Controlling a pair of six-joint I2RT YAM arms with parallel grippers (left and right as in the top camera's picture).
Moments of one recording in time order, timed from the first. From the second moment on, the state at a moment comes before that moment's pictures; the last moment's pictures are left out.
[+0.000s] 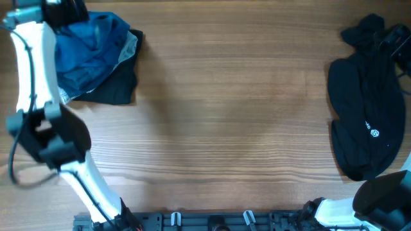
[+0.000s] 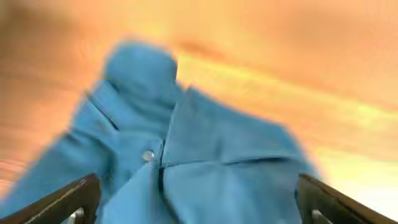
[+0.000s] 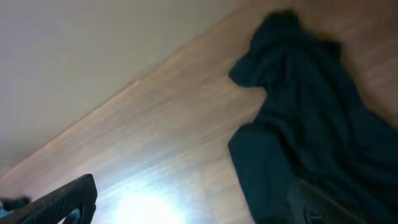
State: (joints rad) left arm 0.26 2.15 2.15 -0.79 0.04 -0.04; right arm -0.56 1.62 1.61 -0.78 -0.44 0.16
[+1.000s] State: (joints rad) left arm 0.16 1.82 2.16 -1.20 0.13 -0.04; right arm -0.45 1.05 1.75 -1.00 -0.91 -0.28
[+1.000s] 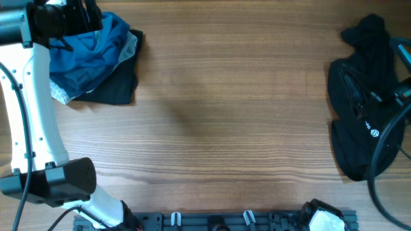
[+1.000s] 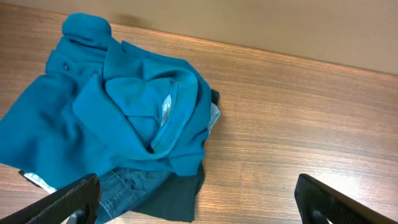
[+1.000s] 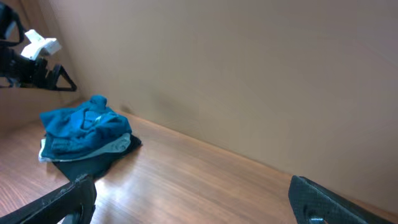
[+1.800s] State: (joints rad) left arm 0.16 1.82 2.16 -1.20 0.13 -0.04; right arm -0.03 0.36 0.45 -0.08 -0.41 -0.03
